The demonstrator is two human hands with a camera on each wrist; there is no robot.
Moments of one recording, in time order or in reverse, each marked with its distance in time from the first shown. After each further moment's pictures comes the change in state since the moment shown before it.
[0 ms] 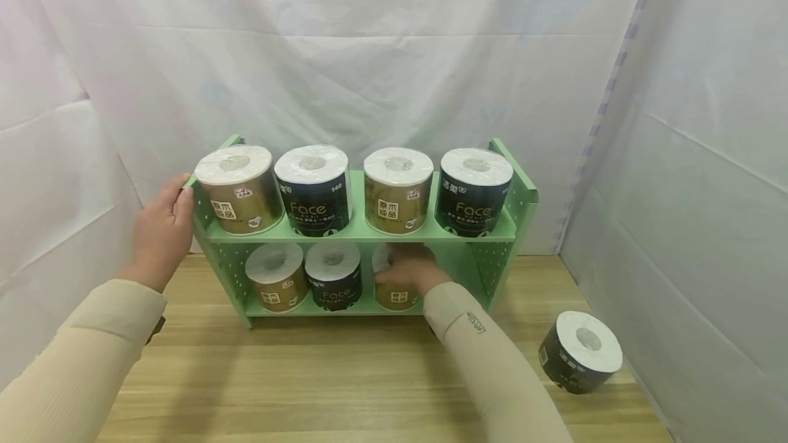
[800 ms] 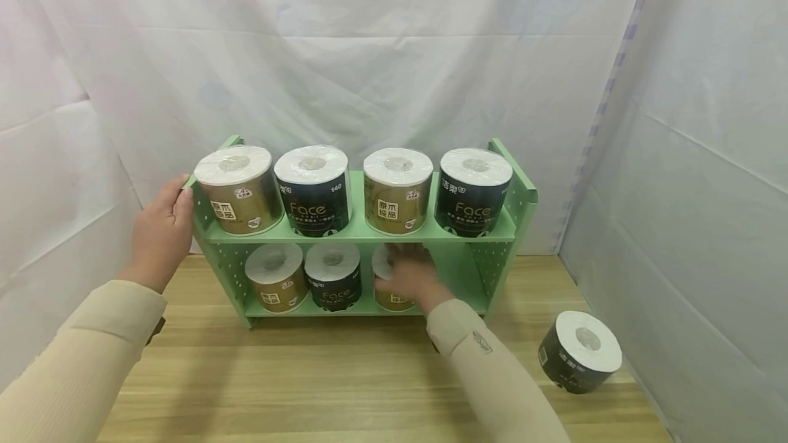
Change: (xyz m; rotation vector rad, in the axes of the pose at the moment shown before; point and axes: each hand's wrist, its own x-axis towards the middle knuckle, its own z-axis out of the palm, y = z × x) left_hand -0.001 0.001 -0.001 -0.002 -0.006 -0.012; right_hand -0.011 0.006 0.022 -0.143 0.239 -0.089
